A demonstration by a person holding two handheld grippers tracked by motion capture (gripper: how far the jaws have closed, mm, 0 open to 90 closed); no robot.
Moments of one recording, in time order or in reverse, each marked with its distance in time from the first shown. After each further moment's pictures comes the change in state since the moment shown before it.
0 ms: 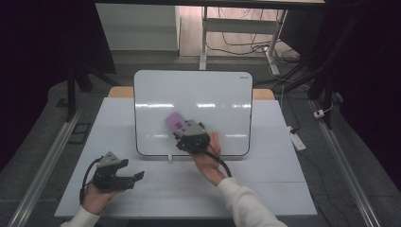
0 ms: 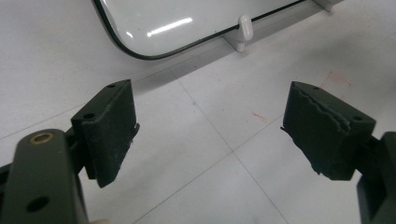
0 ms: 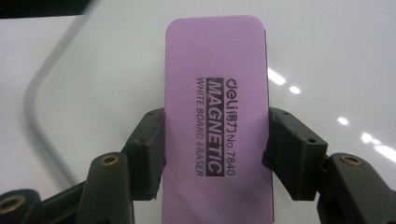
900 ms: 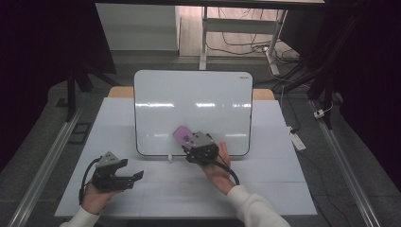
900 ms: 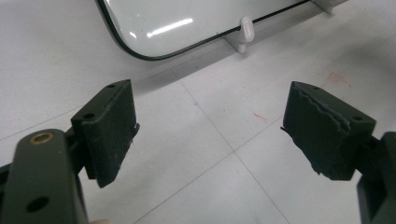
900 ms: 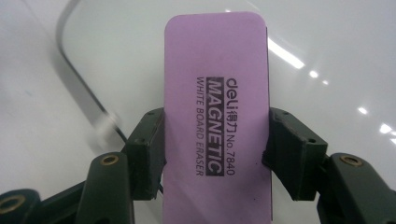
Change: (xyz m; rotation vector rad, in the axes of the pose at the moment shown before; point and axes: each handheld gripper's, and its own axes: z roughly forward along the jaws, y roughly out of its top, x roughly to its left) left arm 0.001 0.000 -0.001 -0.004 0.001 0.000; right arm -0.010 -0.039 -0.028 0.081 0.040 -0.024
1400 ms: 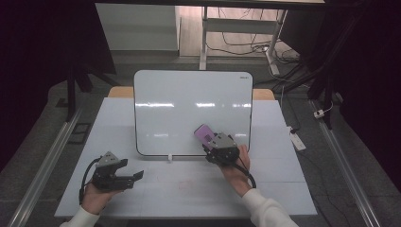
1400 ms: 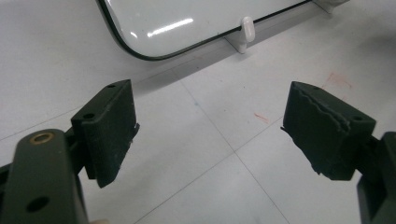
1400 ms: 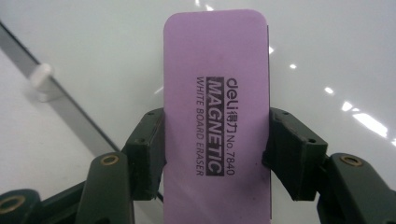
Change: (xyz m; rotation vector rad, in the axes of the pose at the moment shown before) left arm 0.000 0.000 0.000 -0.001 0.001 -0.002; right arm -0.034 -0.032 -0.031 0.020 -0.110 0.047
